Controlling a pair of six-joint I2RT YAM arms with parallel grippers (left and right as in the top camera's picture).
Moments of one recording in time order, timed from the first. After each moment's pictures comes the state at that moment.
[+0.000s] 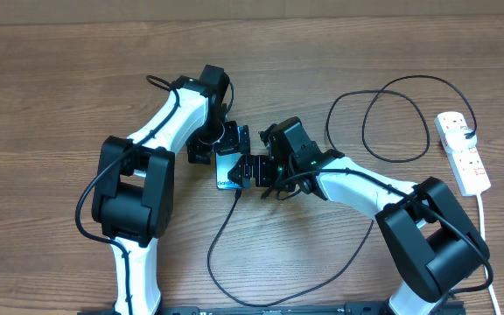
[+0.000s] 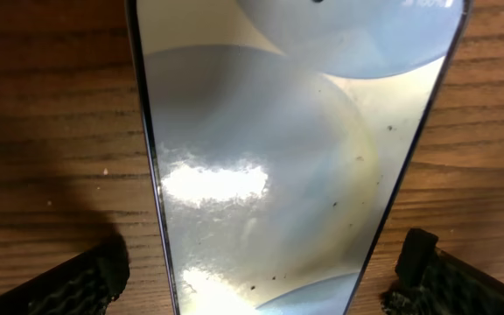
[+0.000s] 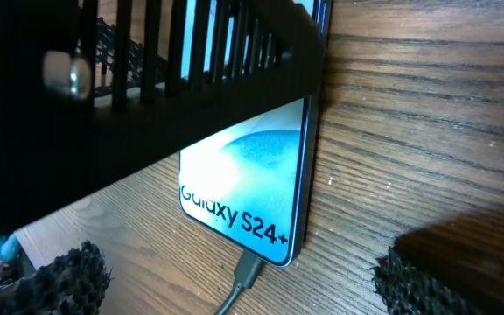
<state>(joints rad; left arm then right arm) -0.31 2.16 1.59 -1.02 0.23 -0.41 0.58 1.84 0.97 -0.15 -0.48 0.66</state>
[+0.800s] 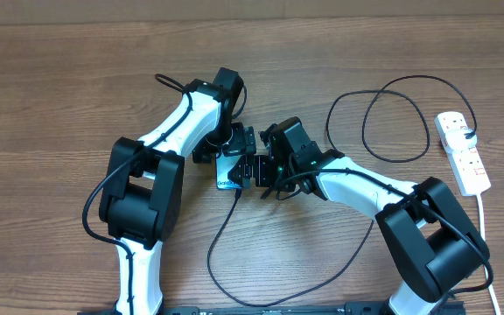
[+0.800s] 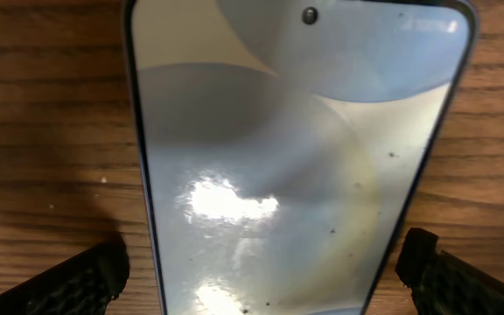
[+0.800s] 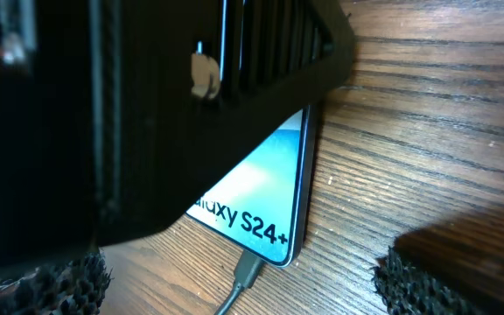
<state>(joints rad) -0.37 2.16 1.59 -1.00 0.10 -0.50 0.58 1.84 0.97 -0.15 -0.48 0.66</state>
